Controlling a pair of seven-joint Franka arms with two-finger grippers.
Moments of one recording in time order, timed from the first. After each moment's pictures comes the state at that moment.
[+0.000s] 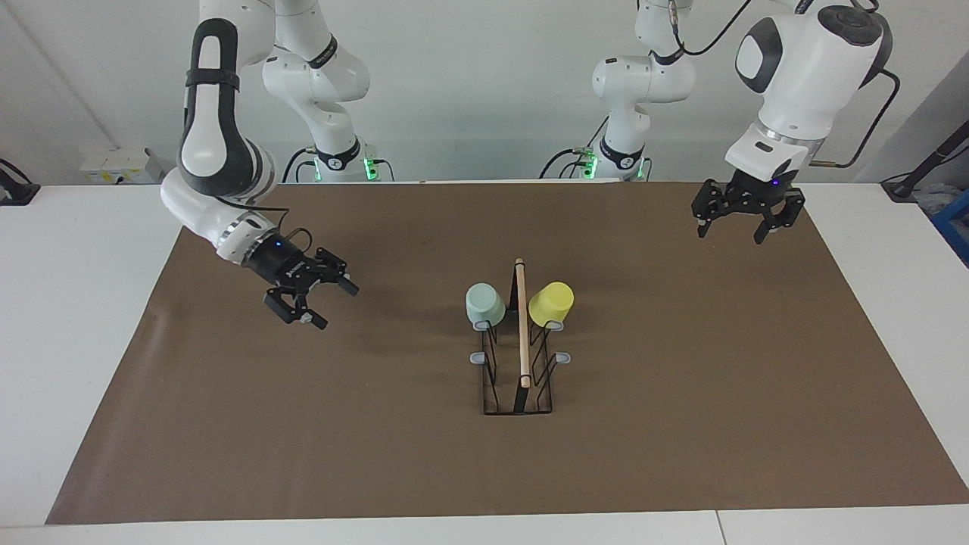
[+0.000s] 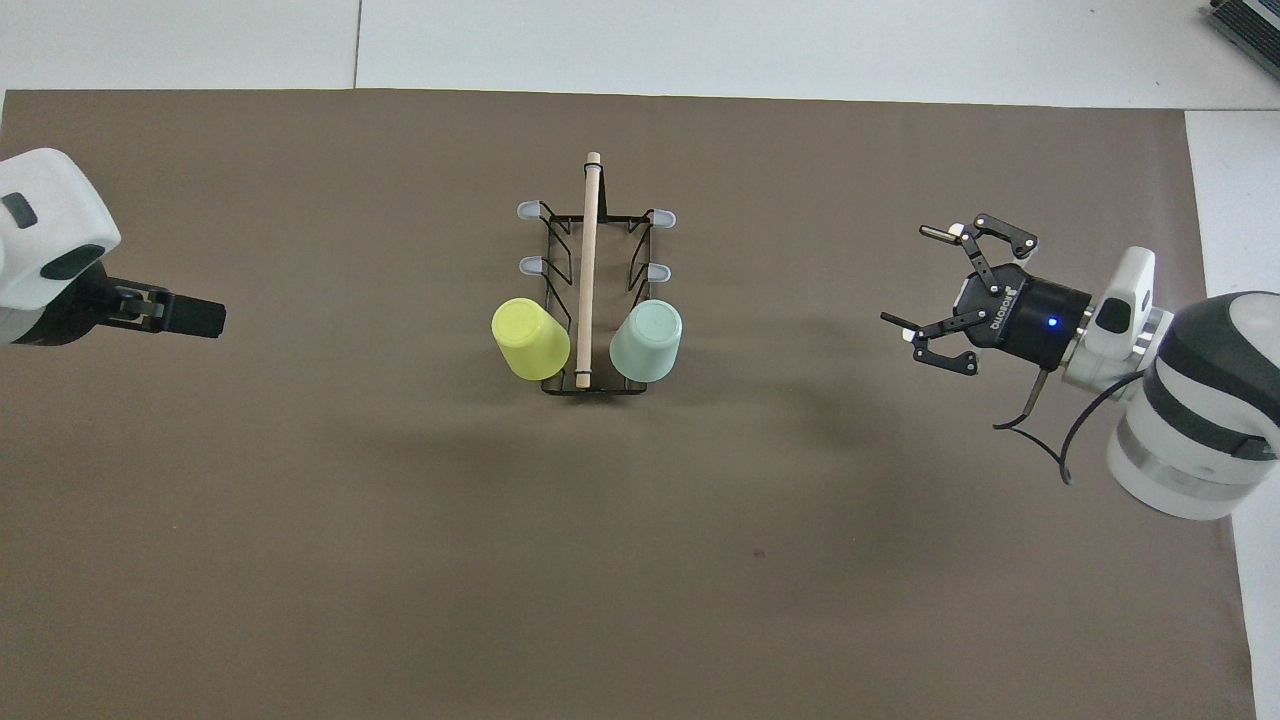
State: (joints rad) left arm -0.11 -0.06 0.02 -1.76 0.00 1.81 0.16; right arm -0.07 0.09 0.01 -2.15 1.41 2.24 -2.43
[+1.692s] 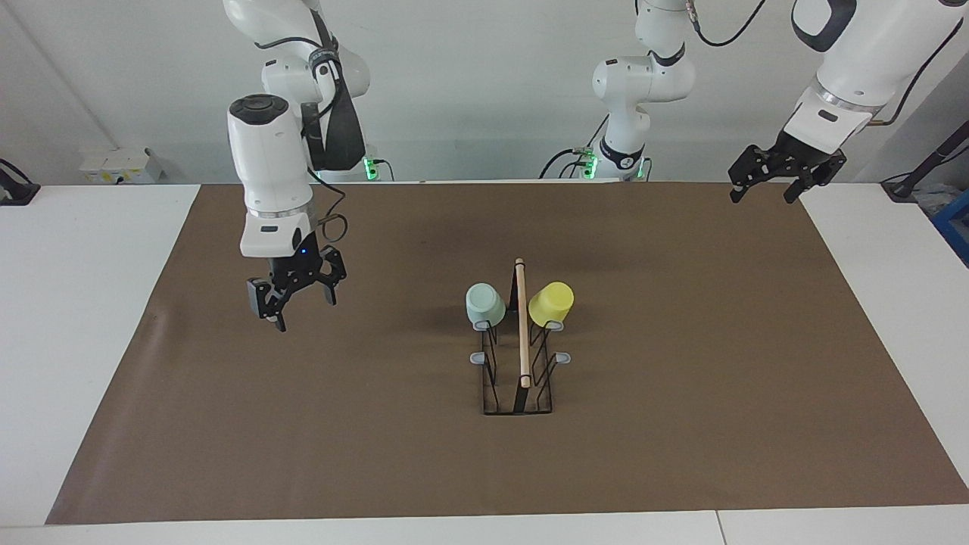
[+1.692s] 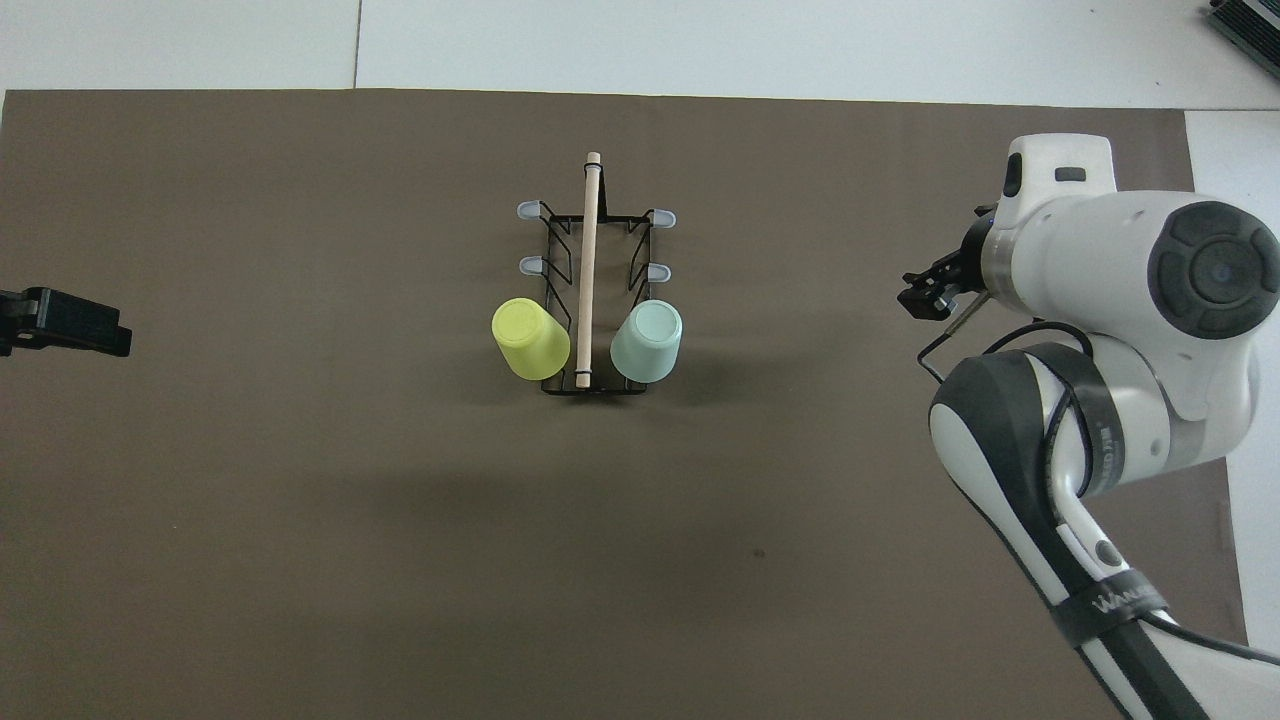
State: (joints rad) left arm -0.06 -0.03 0.05 -1.59 -0.03 1.53 0.06; right arm 0.14 0.10 0.03 -1.89 -0.14 2.32 -0.48
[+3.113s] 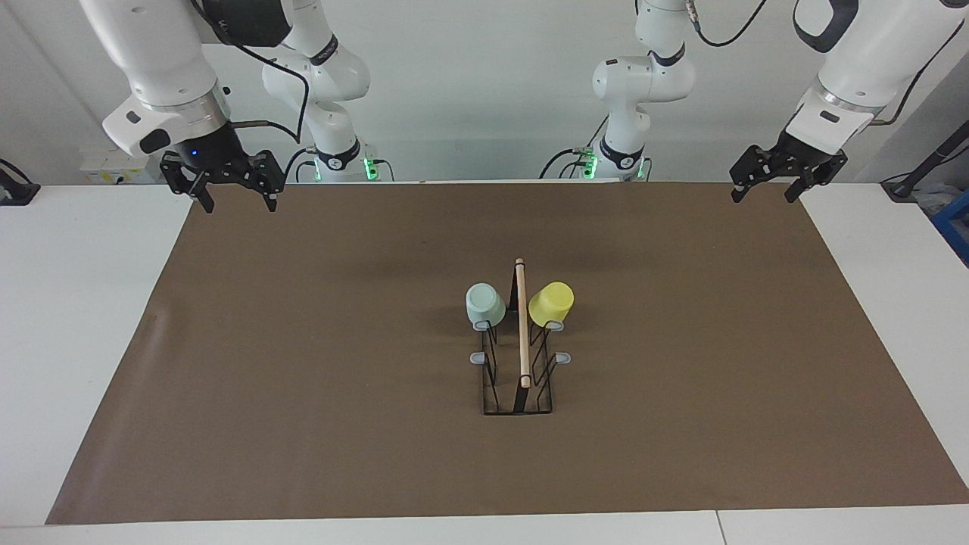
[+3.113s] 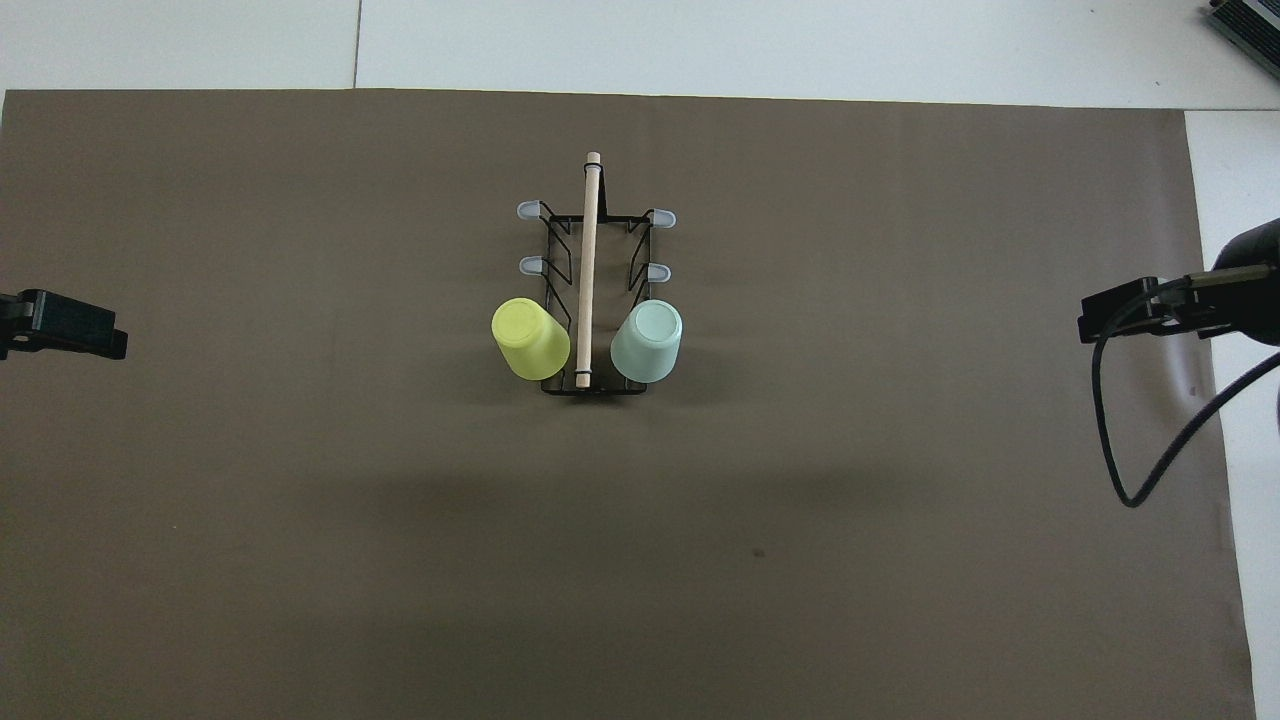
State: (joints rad) left arm -0.06 -0.03 0.05 -1.59 -0.03 1.52 0.06; right arm 0.00 0.01 0.01 -1.54 -0.01 1.53 0.02
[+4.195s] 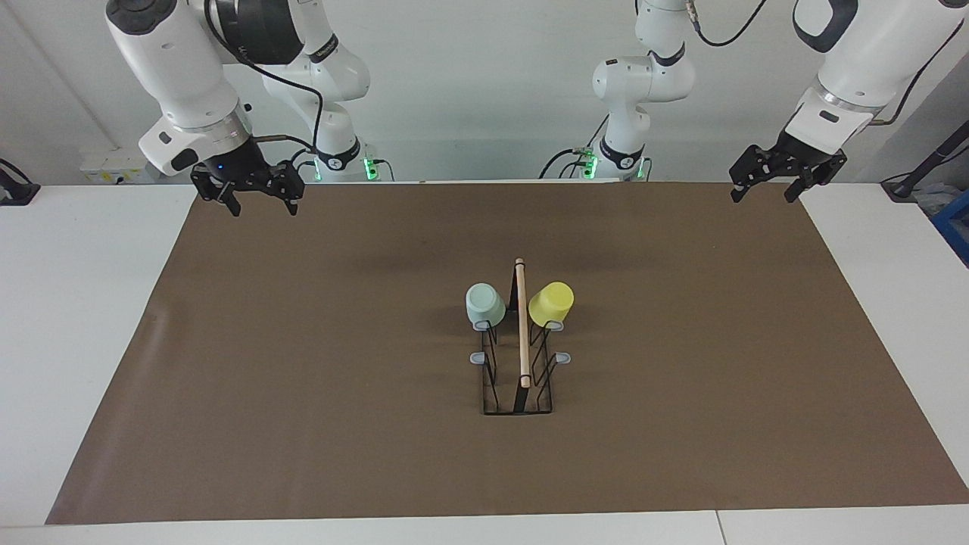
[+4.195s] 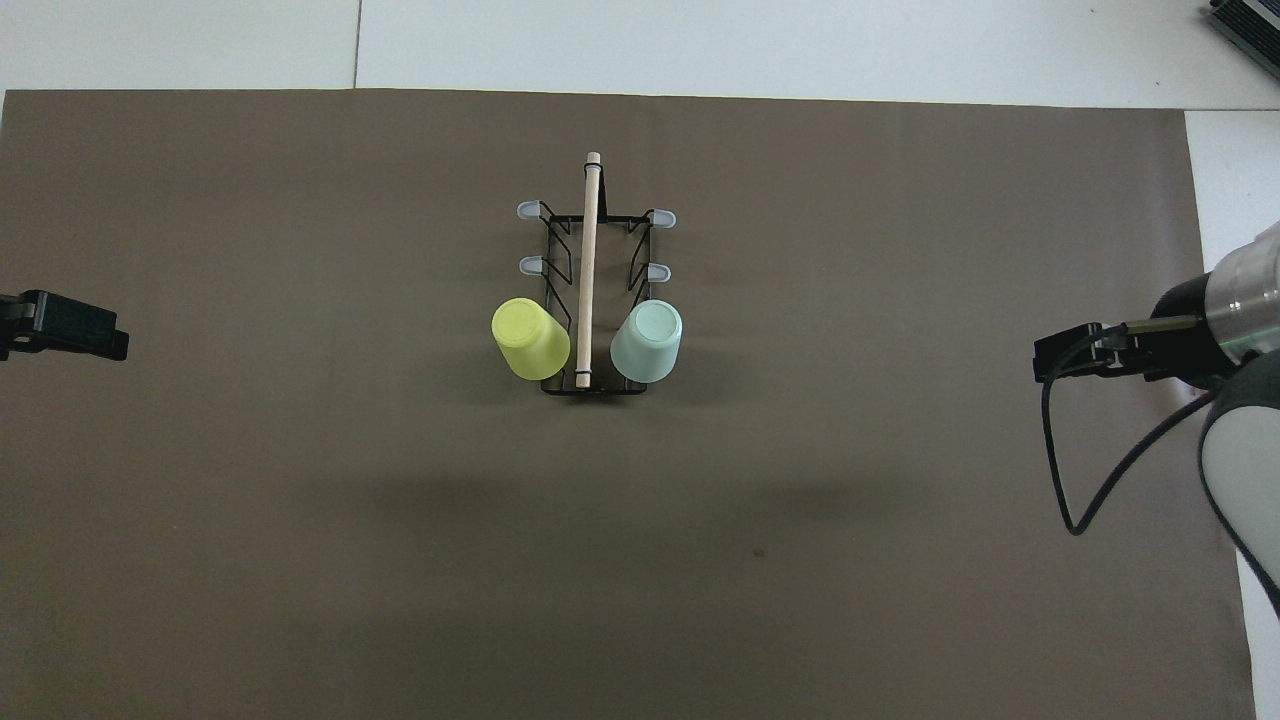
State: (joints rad) left arm -0.06 -0.03 0.05 -1.59 -0.03 1.52 0.06; right arm 0.02 -0.06 0.03 -1.73 0.00 1.62 0.05
